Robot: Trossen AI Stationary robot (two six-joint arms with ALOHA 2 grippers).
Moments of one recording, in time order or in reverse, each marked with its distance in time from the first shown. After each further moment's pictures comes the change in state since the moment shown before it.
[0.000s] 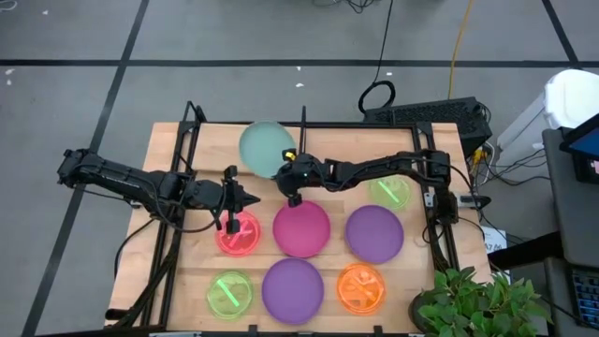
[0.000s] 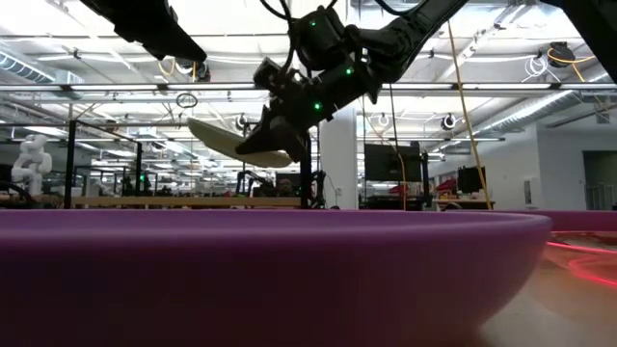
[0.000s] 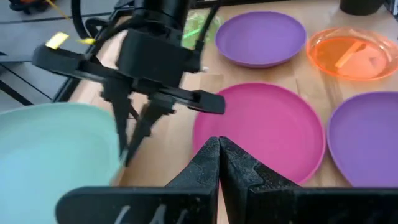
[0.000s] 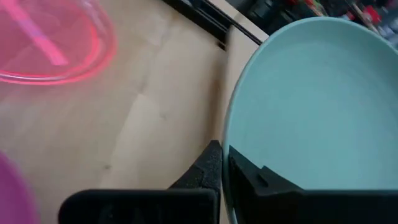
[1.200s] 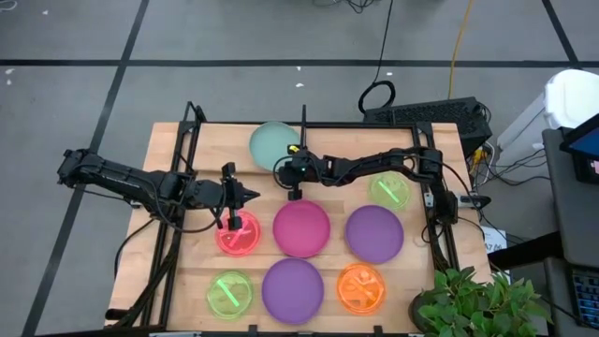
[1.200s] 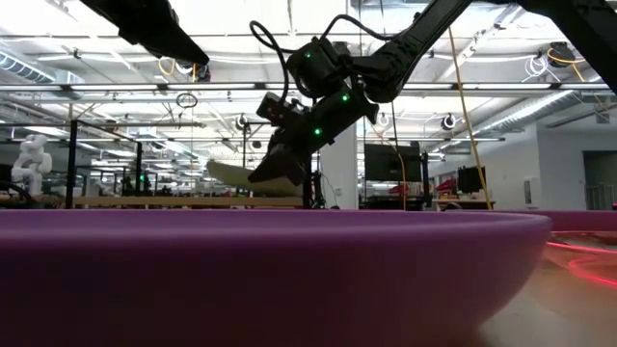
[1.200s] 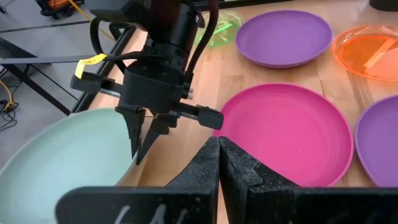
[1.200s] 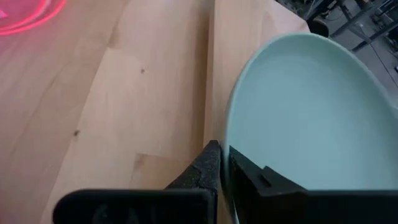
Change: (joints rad) left arm 0.003 0.002 0.000 0.001 -0.078 0.015; right arm -0.064 0.069 0.000 -0.015 0.022 0.108
